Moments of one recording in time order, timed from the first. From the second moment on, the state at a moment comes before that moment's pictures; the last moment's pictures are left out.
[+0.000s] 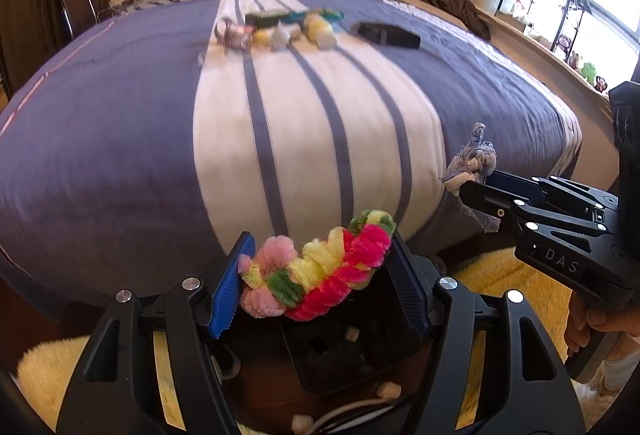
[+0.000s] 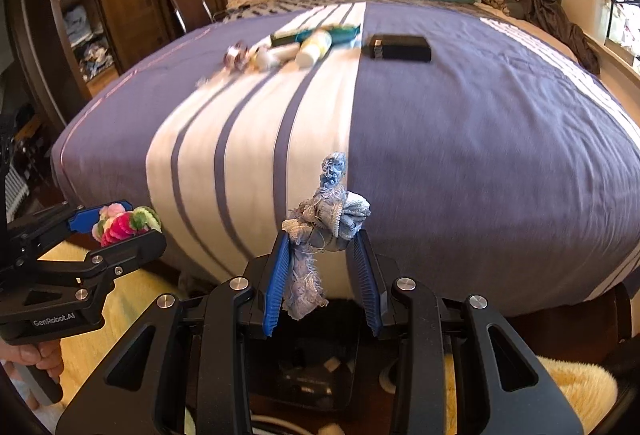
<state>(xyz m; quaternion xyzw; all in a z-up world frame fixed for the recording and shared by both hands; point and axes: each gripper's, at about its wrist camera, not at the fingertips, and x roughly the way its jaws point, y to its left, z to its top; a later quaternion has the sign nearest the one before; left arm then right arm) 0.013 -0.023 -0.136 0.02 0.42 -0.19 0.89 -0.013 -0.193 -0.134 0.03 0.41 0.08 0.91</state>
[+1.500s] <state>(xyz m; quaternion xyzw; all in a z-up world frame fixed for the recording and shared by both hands) 0.023 -0.043 -0.302 0.01 0.62 -0.21 0.76 -0.004 -0.181 -0.272 0.06 0.59 0.10 0.80</state>
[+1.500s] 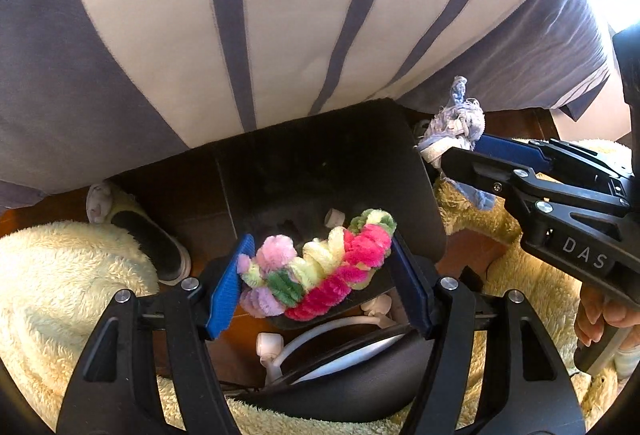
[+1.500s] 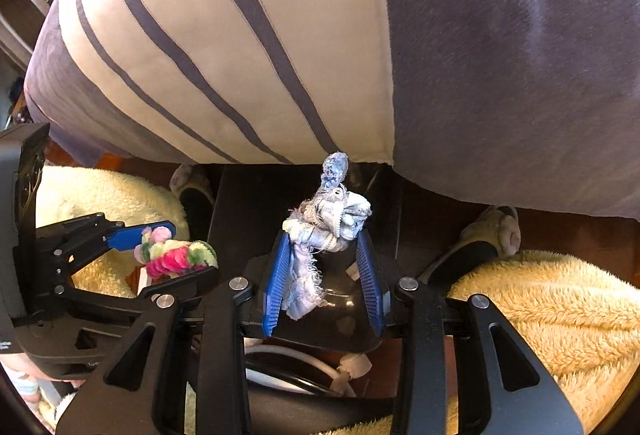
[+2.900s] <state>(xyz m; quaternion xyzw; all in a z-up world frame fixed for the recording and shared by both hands) 0.031 -0.001 -0.164 0.03 0.46 -0.15 0.88 -0.006 -0.225 -0.152 0.07 0.45 0.04 0.89</state>
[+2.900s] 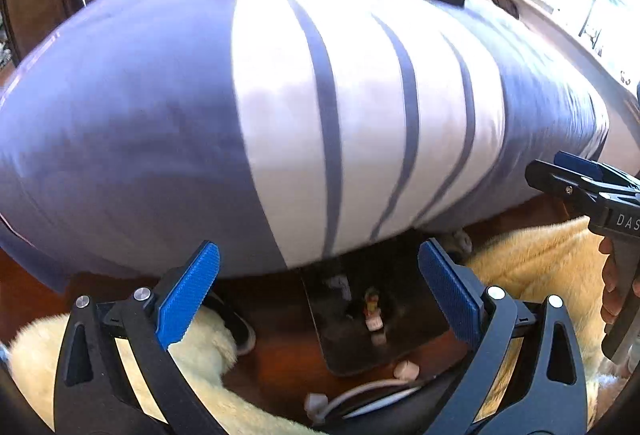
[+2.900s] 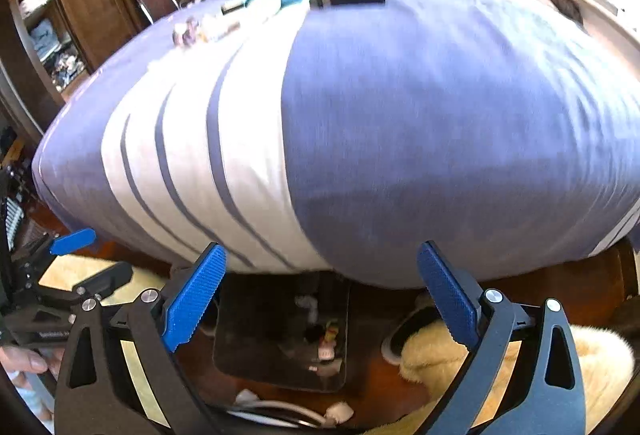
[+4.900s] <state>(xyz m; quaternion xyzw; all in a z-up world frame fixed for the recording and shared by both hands) 0.240 -0.015 -0.120 0.04 0.42 -0.10 0.90 0.229 -0.169 -0.114 0.02 0.41 0.06 0.91</state>
